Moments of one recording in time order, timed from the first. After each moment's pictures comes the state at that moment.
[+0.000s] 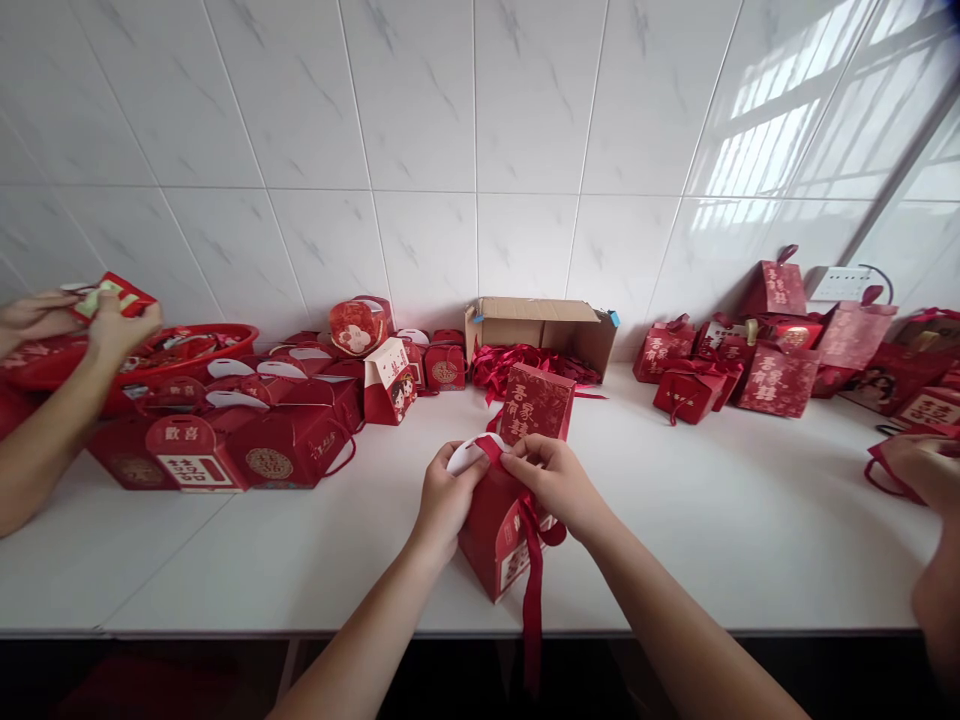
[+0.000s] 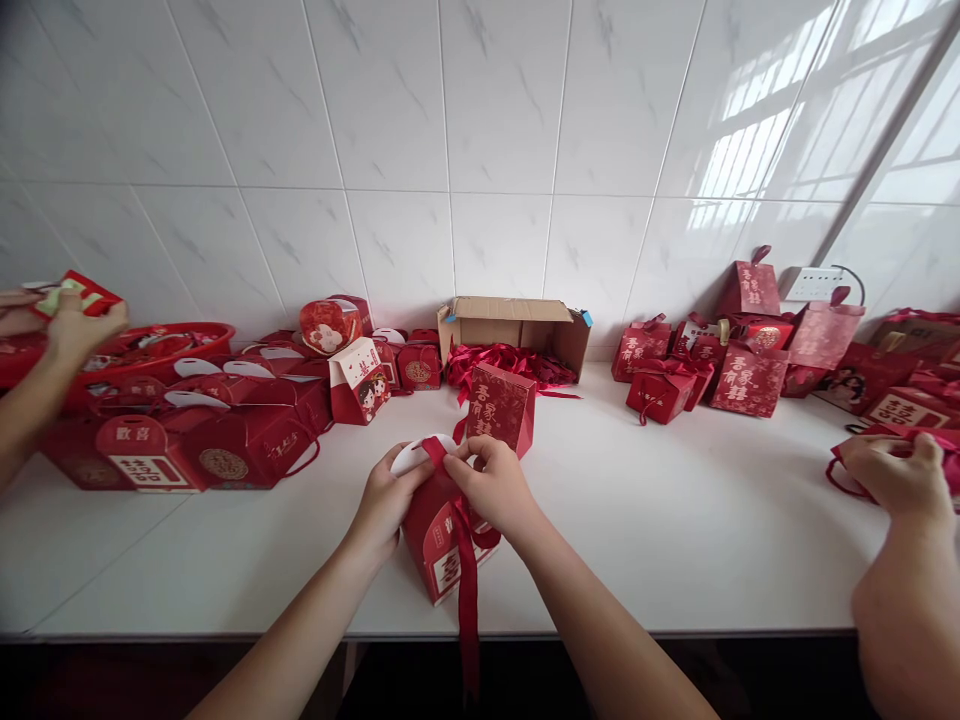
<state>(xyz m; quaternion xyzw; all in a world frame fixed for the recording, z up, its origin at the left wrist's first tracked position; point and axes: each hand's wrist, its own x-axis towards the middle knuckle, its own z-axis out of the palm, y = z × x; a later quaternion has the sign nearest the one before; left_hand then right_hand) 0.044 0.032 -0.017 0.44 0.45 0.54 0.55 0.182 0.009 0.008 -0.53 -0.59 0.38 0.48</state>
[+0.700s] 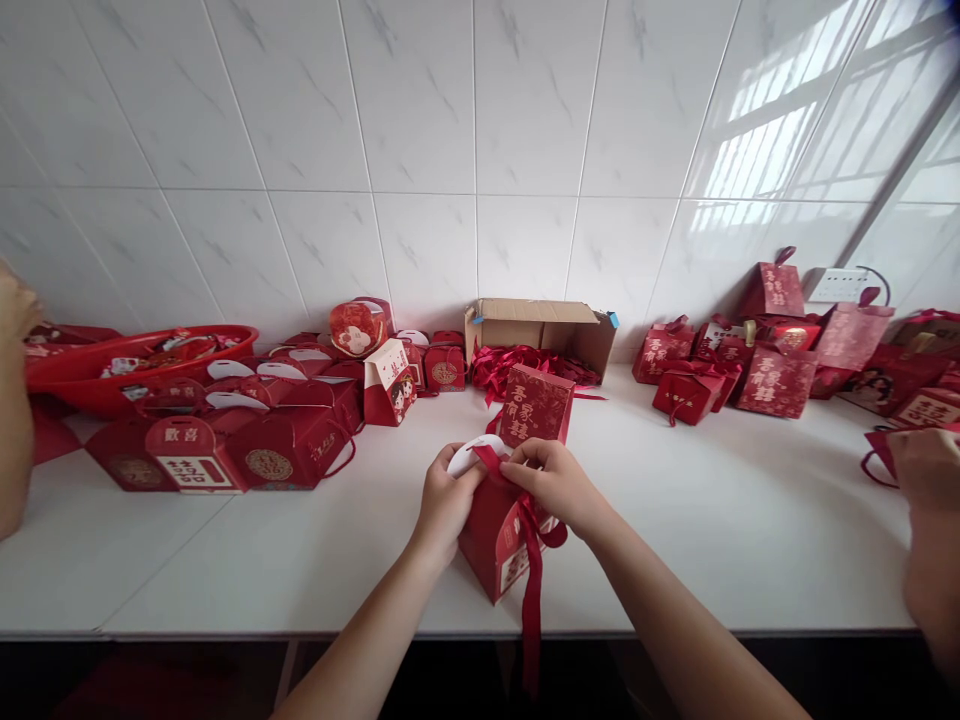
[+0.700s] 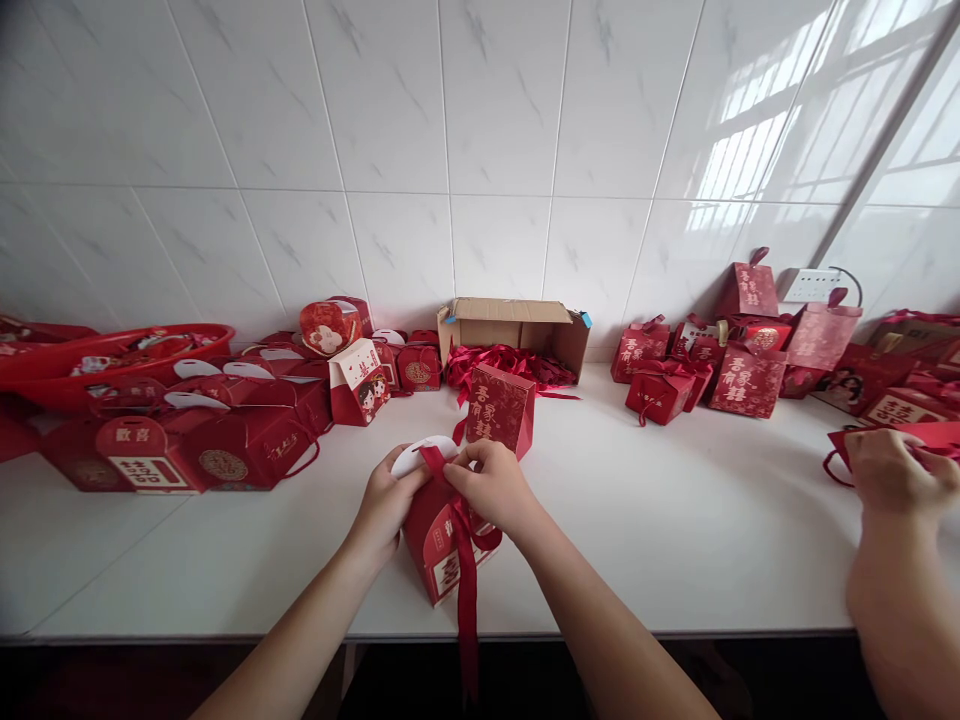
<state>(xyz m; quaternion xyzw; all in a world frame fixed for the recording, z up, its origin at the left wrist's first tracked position) 0.045 0.032 -0.018 0.44 0.45 0.55 0.56 0.184 0.008 0.017 -0.55 -0.61 0.37 0.42</state>
